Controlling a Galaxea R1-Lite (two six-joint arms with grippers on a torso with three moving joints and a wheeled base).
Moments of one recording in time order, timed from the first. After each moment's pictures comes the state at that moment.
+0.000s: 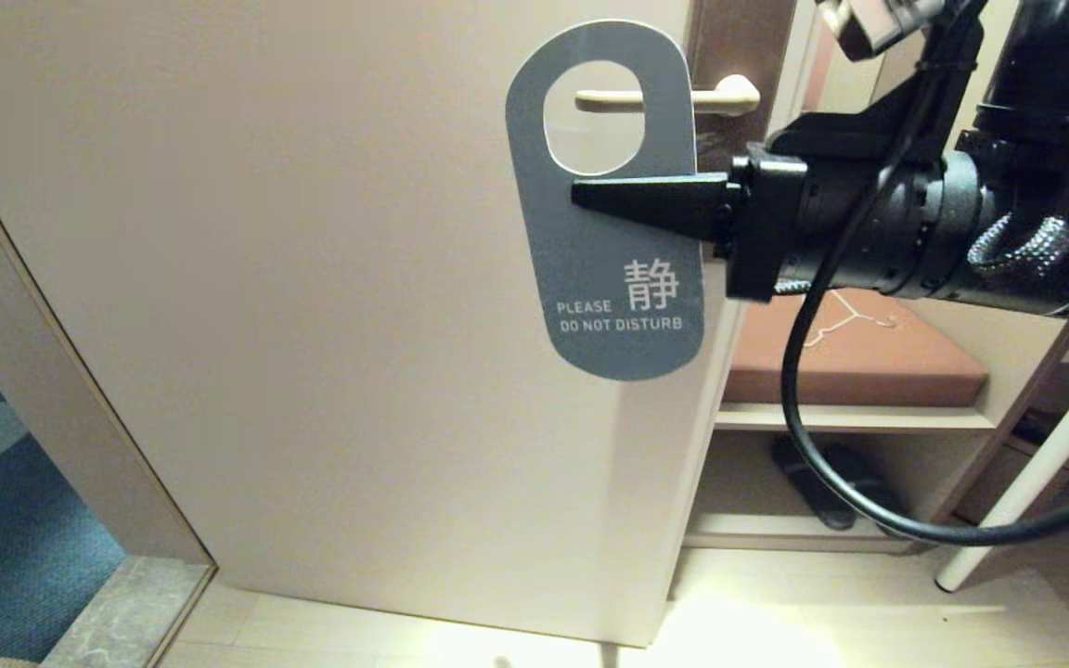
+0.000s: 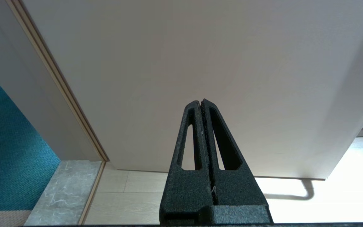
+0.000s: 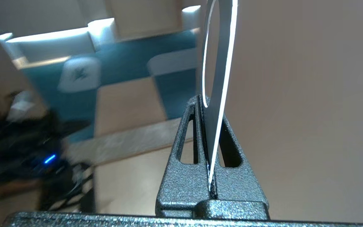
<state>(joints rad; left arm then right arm) 0.00 0.00 0.00 0.01 0.00 0.07 0.66 1.61 -1.28 -0.34 0.55 0.09</state>
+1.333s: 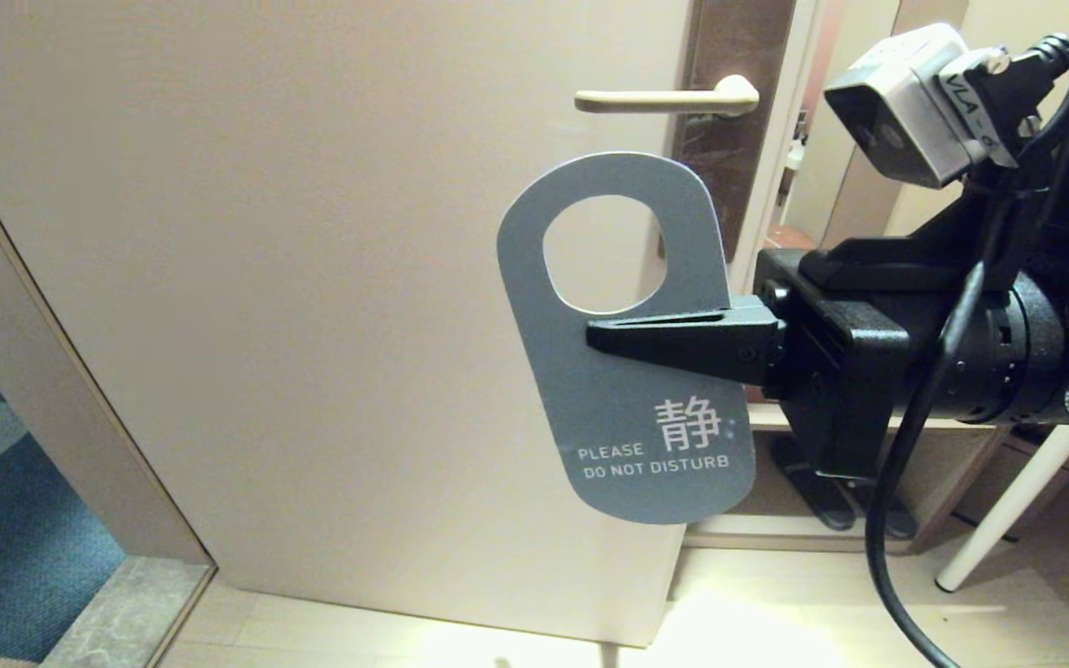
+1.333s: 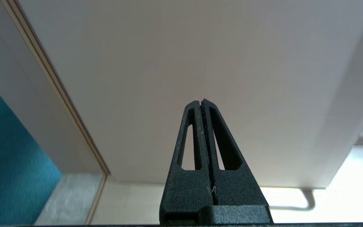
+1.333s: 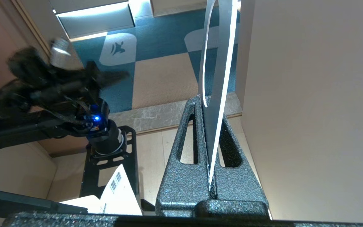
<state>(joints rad) 0.00 0.00 -0.09 0.02 -0.01 0.08 0.70 1.51 -1.07 -0.35 0.65 0.09</state>
